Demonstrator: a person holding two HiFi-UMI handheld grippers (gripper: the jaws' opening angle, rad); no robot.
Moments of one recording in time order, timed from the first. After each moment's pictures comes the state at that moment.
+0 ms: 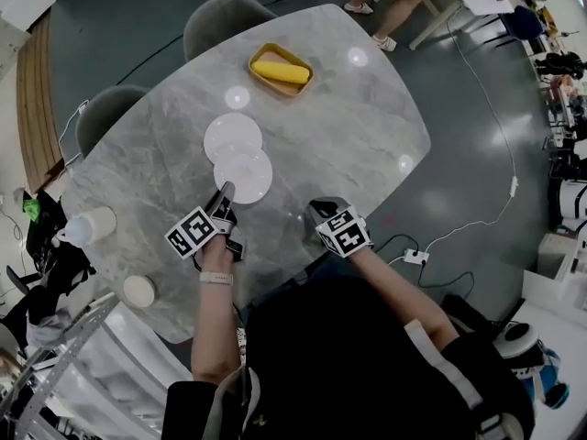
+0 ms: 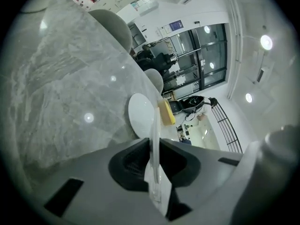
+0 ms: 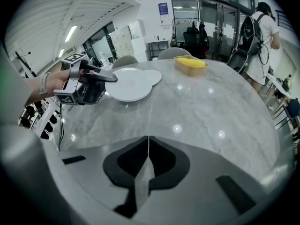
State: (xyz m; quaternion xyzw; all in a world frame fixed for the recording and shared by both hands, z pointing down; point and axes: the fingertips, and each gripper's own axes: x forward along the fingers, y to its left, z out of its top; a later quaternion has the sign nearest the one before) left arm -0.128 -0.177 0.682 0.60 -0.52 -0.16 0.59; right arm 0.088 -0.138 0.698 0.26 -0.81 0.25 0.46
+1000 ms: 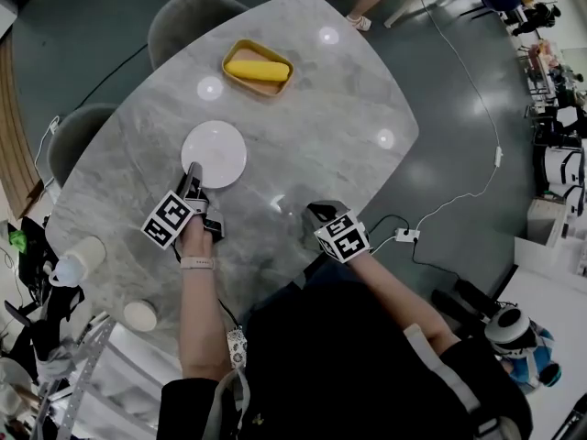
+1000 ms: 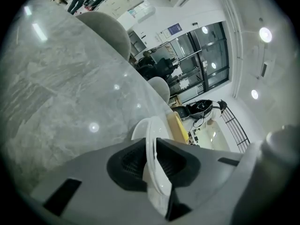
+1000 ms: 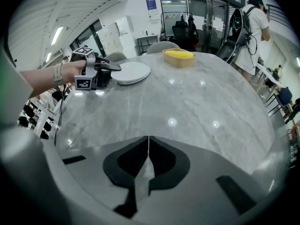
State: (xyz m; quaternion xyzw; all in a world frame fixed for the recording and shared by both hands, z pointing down) left arm -0.177 -0.259 0.703 0.59 -0.57 -0.15 0.55; right arm 0.109 -0.141 0.707 0.30 -0.78 0.28 0.47
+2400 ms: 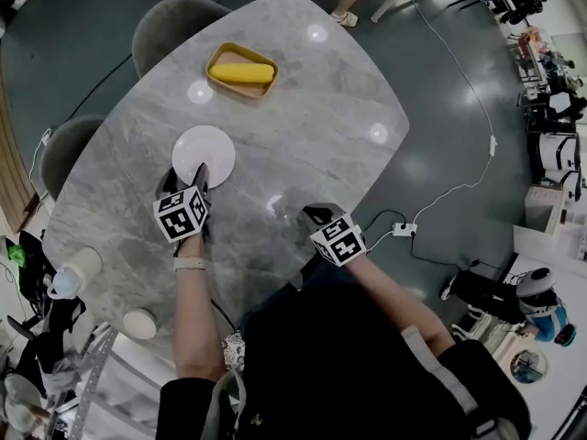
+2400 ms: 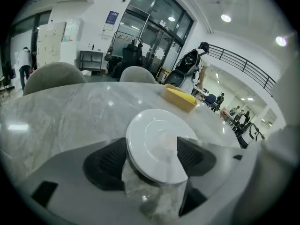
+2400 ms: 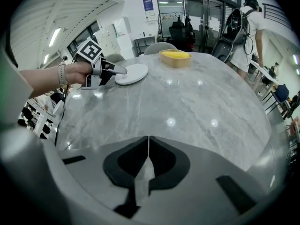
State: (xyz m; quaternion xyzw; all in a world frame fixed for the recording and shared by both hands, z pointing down) left arm -0.155 -0.269 0.714 0.69 -0.59 0.18 0.38; right arm 0.119 -0.134 0.703 0.32 -0.77 0.29 0.47
